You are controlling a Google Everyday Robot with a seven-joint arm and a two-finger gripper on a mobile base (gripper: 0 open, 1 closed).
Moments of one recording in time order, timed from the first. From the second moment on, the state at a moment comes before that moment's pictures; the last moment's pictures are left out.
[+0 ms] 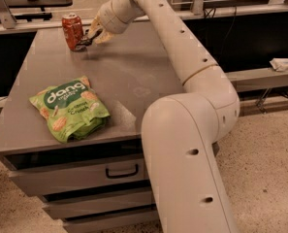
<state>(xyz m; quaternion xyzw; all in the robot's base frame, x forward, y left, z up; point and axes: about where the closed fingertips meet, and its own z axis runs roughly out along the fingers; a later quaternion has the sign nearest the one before) 0.822 0.150 0.894 -0.89 0.18 -0.10 0.42</state>
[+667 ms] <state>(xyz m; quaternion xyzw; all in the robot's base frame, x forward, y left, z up) 0.830 0.155 0.876 -0.89 0.17 -0.10 0.42</state>
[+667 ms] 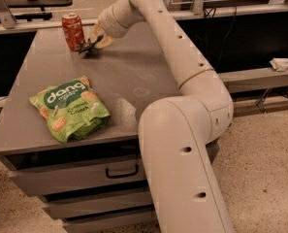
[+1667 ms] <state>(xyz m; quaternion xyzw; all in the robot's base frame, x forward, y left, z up) 0.830 0.145 0.878 -0.89 0.16 -0.09 0.42</state>
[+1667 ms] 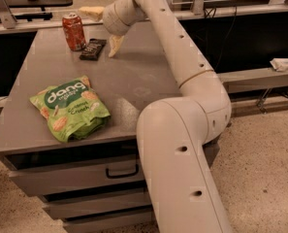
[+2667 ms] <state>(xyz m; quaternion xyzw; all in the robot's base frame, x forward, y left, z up) 0.829 0.145 0.884 -0.89 0.16 -0.09 0.42</state>
